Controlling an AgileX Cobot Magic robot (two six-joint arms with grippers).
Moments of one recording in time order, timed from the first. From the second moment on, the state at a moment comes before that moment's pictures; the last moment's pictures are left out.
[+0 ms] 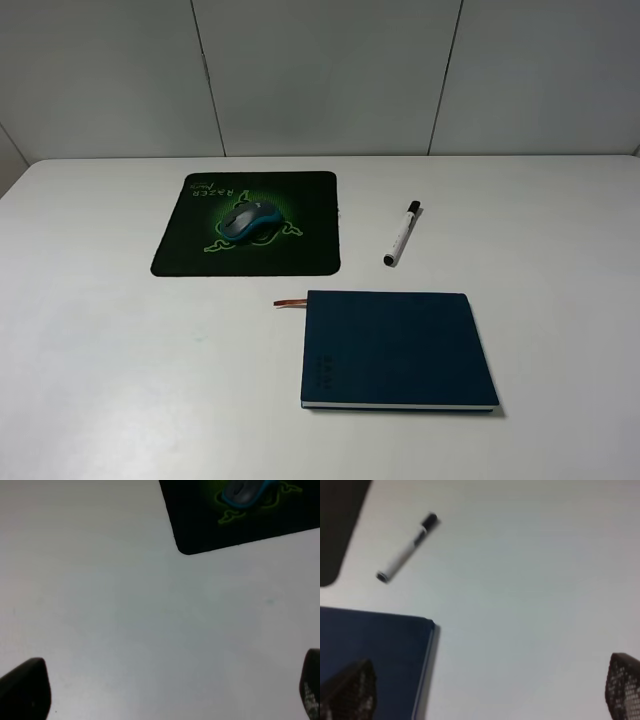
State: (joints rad) left arm -0.06 -0.01 -0.49 -0.05 1.06 0.16; right arm 0.05 0.65 -0.83 0.07 1.00 -0.02
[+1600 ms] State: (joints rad) left arm -0.06 -0.01 -0.49 -0.05 1.06 0.16; right arm 0.37 1.96 -1.60 -0.03 1.01 0.28
